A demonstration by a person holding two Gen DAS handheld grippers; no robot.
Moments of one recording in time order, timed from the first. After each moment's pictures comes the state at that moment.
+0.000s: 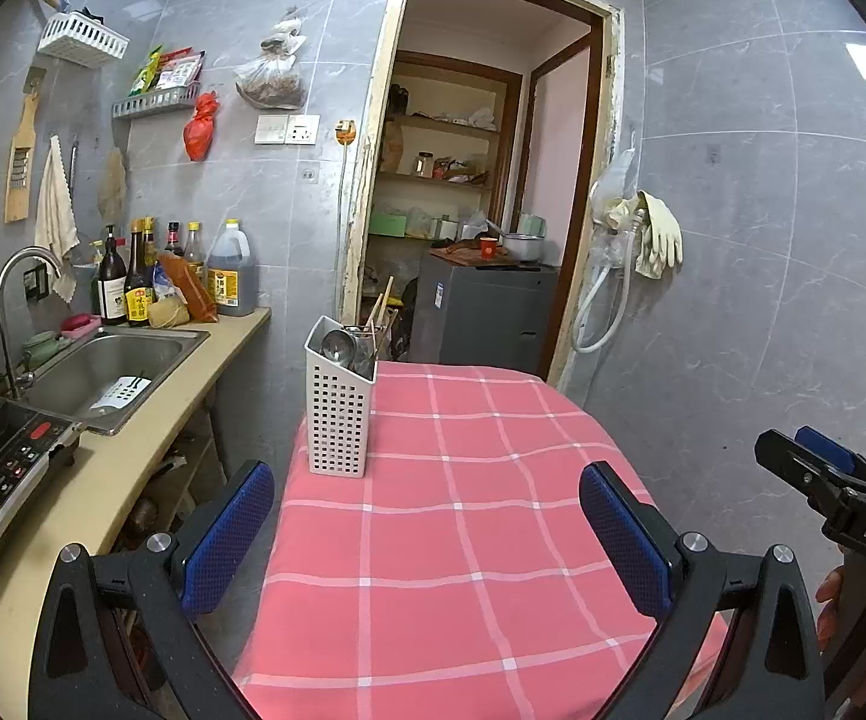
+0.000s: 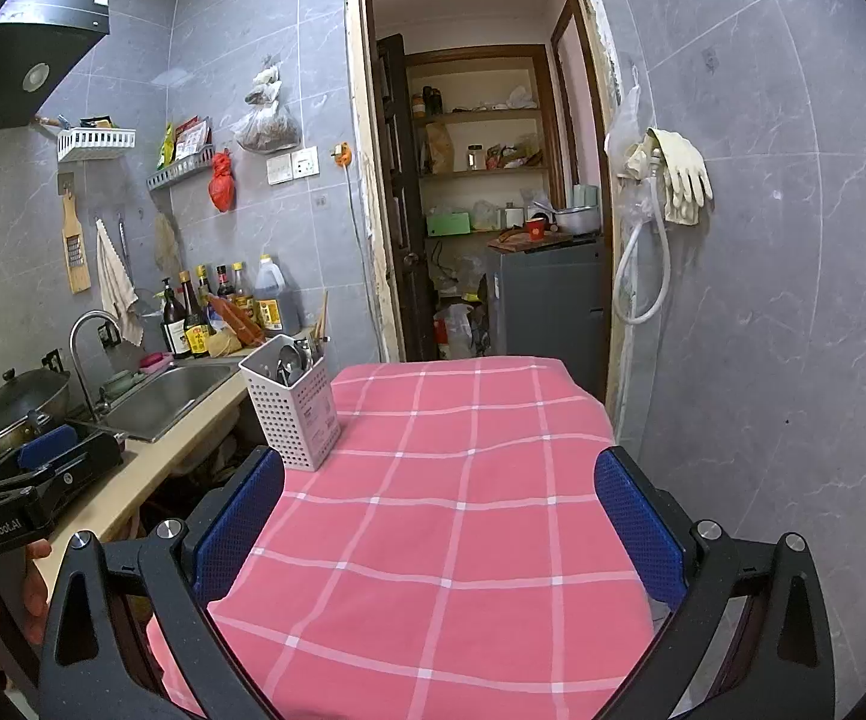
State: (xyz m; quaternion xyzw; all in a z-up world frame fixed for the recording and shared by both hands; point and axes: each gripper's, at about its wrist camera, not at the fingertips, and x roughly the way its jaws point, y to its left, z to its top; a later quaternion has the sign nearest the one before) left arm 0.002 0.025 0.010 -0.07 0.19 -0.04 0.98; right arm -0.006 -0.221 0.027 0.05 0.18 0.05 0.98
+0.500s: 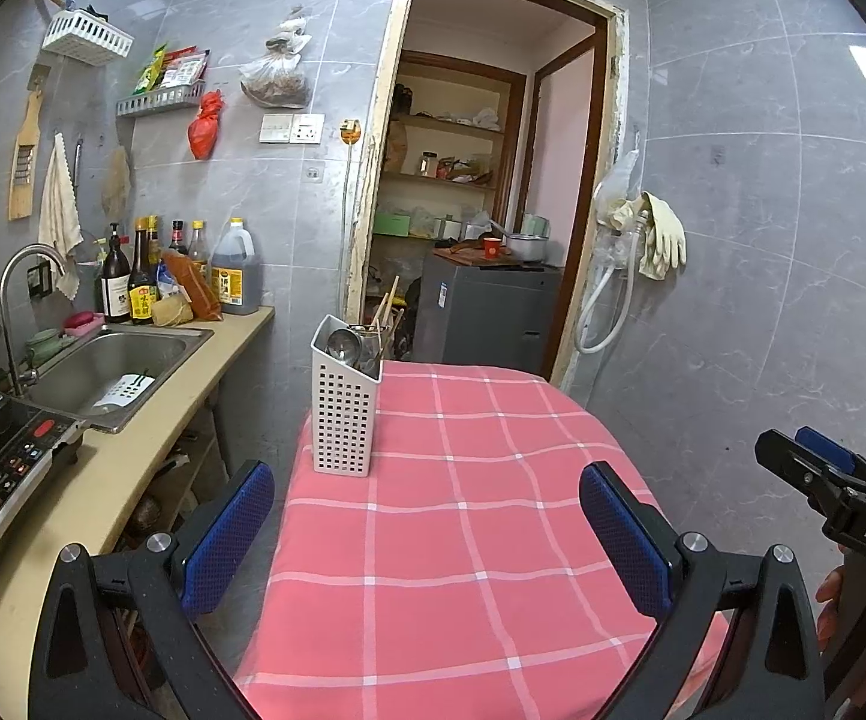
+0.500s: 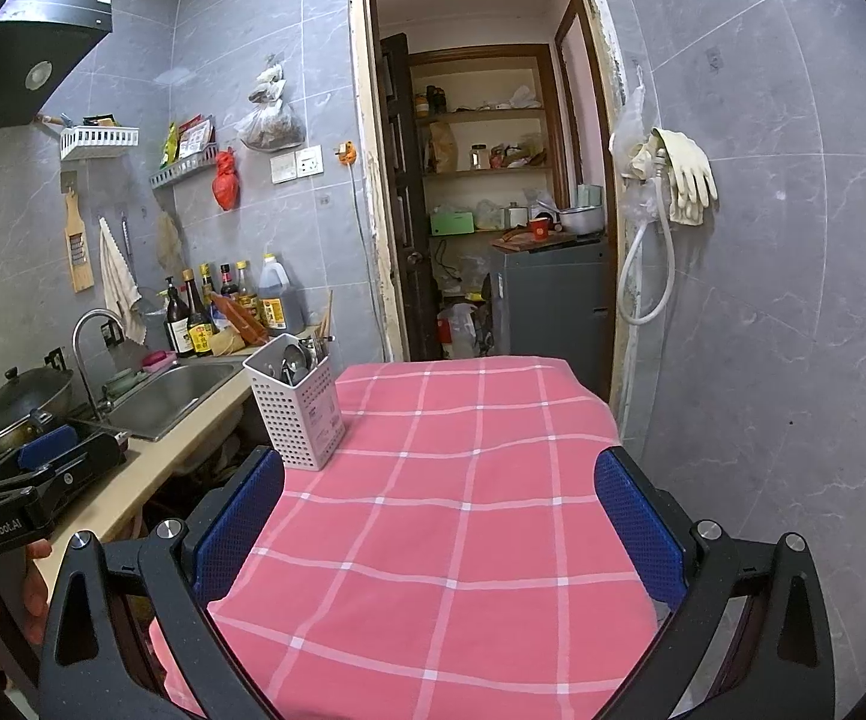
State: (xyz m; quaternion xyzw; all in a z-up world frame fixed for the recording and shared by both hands) left arm 0.001 0.030 0.009 -0.07 0.19 -0.03 0.98; right arm -0.009 -0.213 0.025 0.05 0.18 0.05 0.98
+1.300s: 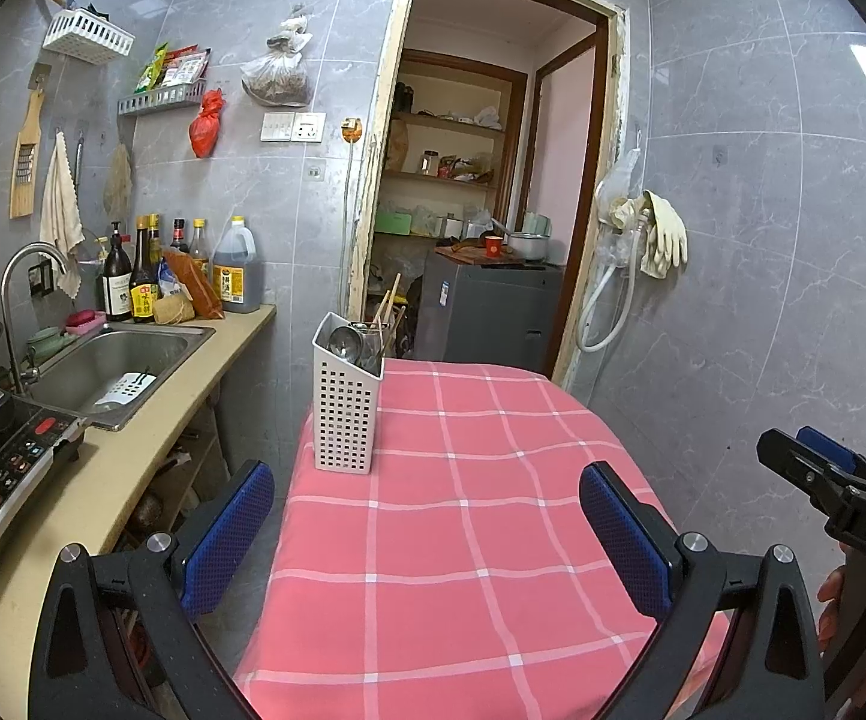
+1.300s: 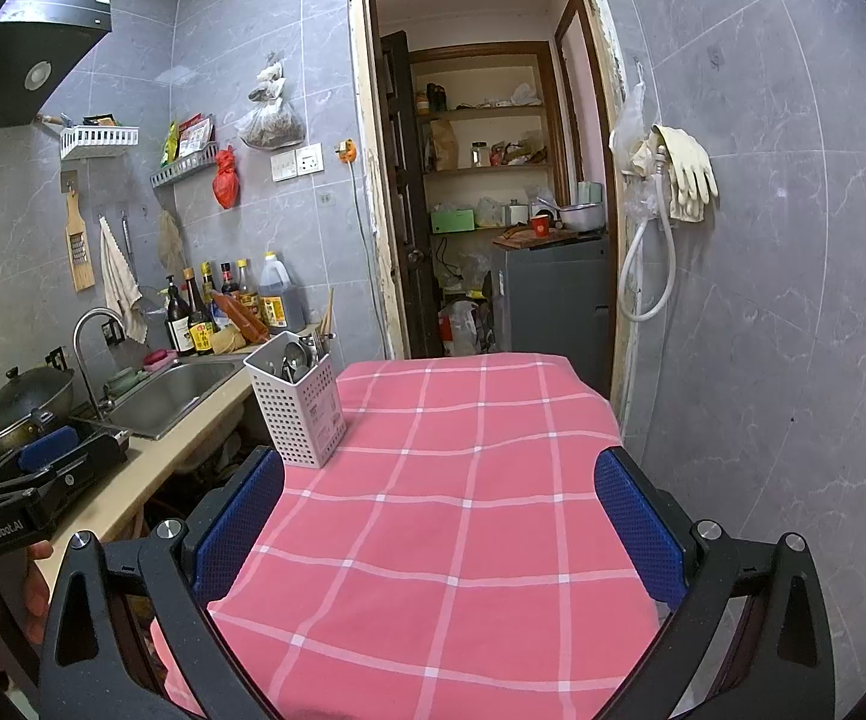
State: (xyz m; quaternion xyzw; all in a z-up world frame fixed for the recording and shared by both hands) left arm 0.000 0.033 0.009 -0.07 0.19 -0.03 0.98; right arm -0.008 -0.213 0.026 0.05 0.18 0.05 0.98
